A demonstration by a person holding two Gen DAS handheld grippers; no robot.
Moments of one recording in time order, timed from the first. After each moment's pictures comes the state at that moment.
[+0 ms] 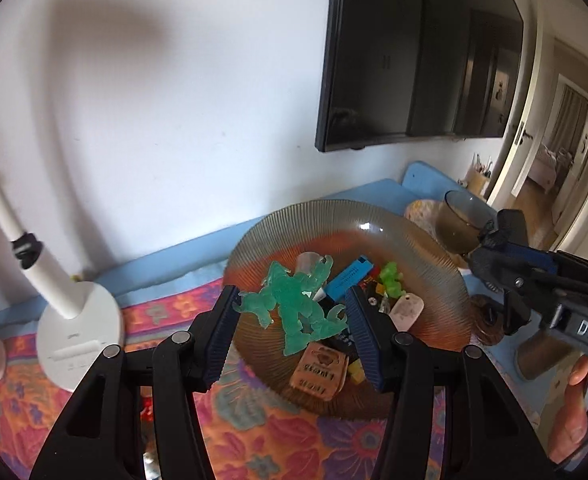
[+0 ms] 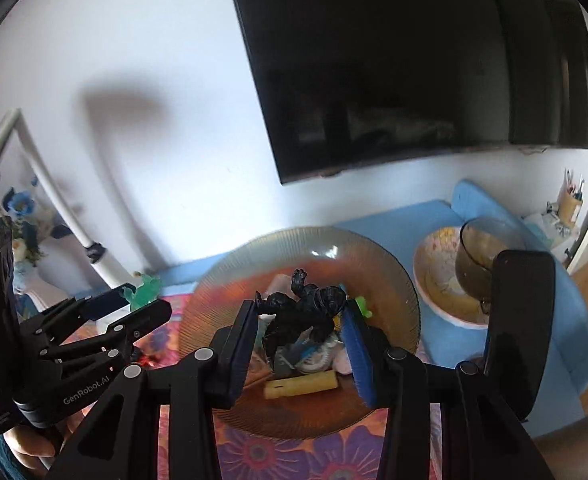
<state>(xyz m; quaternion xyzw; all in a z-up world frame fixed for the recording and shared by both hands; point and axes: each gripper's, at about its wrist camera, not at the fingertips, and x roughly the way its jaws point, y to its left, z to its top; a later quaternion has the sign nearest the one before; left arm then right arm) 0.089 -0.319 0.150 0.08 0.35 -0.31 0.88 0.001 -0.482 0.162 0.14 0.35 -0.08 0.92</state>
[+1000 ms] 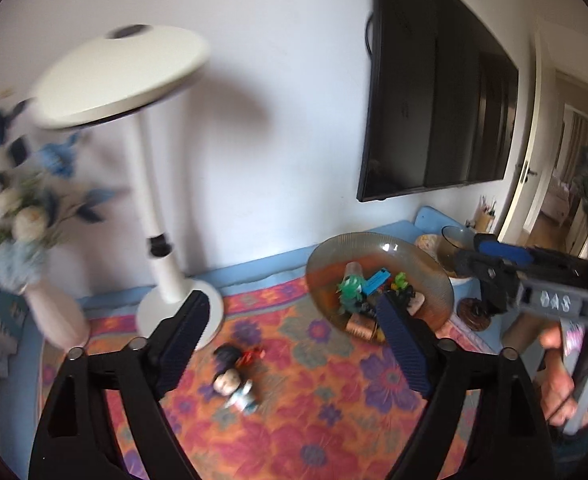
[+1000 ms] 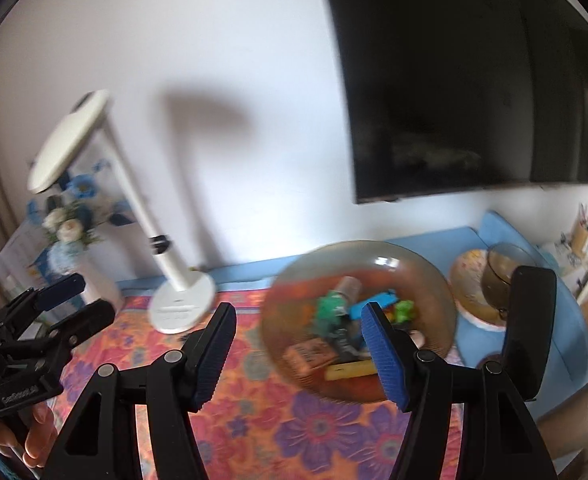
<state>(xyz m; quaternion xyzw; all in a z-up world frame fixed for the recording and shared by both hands) -0.020 -0.149 0.227 0.04 0.26 -0.27 0.92 -0.045 -0.395 0.221 0.11 0.31 -0.03 0.94</state>
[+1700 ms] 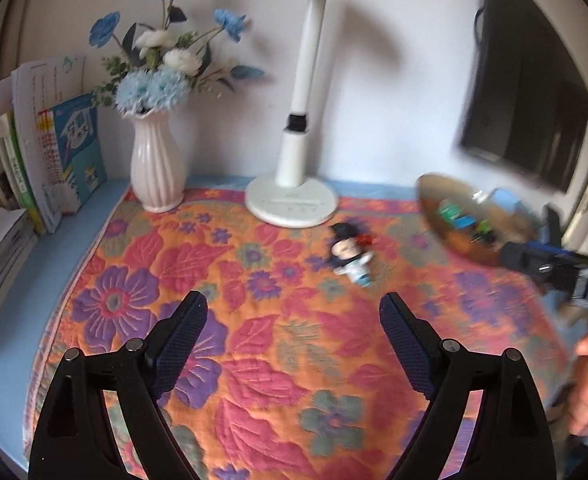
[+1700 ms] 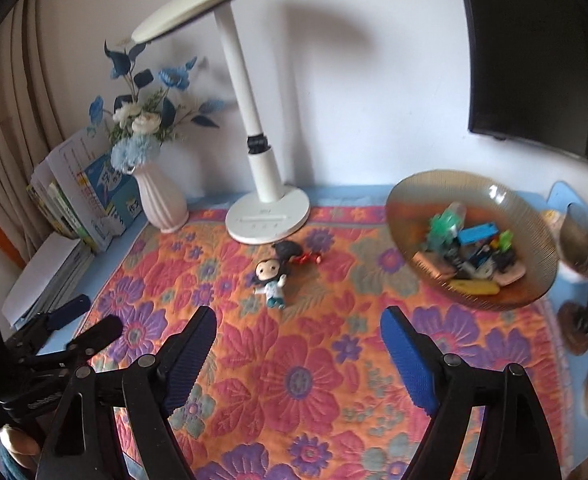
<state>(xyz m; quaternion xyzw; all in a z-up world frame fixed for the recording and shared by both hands) -0.060 -0.033 0.096 -0.01 0.33 -0.11 0.94 -0.067 -0.269 0.142 0.07 0.37 0.06 0.92</state>
